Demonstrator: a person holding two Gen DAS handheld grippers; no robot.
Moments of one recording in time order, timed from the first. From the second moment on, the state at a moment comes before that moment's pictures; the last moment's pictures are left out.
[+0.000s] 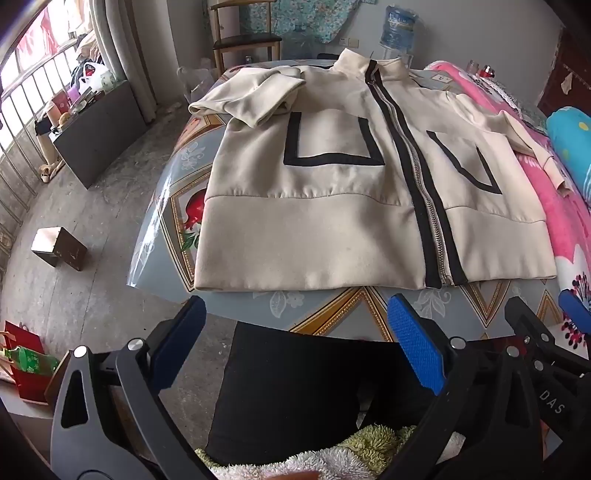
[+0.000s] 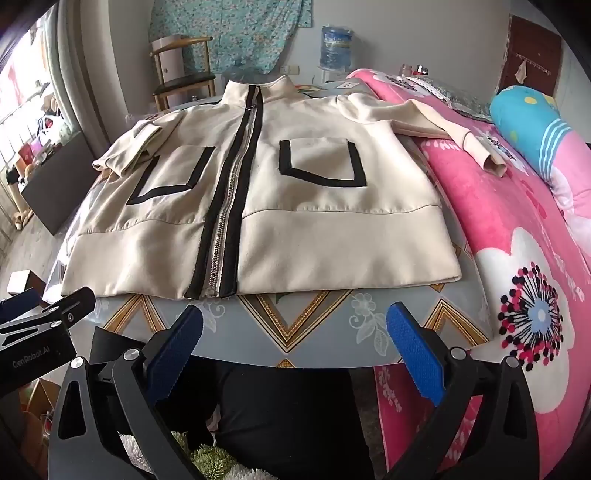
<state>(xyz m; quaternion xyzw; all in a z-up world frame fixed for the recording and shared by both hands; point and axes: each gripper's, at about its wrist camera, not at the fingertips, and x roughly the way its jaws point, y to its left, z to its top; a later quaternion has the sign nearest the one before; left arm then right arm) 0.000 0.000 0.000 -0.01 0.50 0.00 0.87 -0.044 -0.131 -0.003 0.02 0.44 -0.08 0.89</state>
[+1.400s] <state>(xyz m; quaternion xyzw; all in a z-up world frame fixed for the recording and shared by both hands) -0.001 0.004 0.003 -0.01 0.49 0.00 0.87 -0.046 -0.132 0.006 0.01 0.44 -0.10 0.89</state>
